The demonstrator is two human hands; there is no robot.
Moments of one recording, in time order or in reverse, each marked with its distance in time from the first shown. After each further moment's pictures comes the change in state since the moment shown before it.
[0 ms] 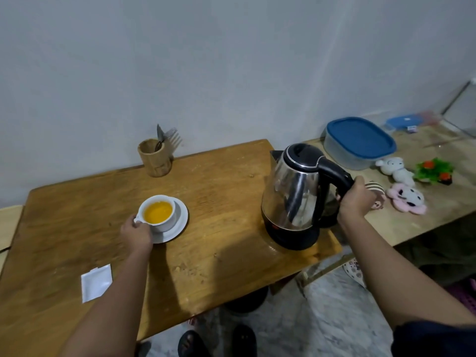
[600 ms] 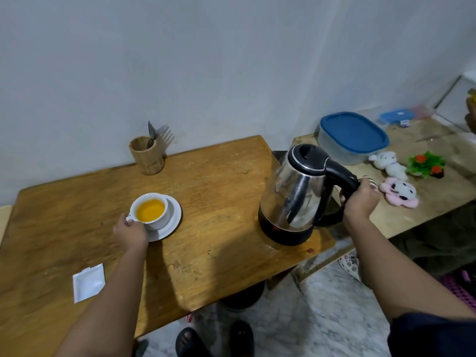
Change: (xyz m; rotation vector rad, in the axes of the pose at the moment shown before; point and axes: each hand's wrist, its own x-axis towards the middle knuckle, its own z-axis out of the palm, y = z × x) left_hand -0.002 -0.001 0.008 -0.040 0.043 -0.051; right_hand 0.036 0.021 -0.023 0.098 -0.038 -0.052
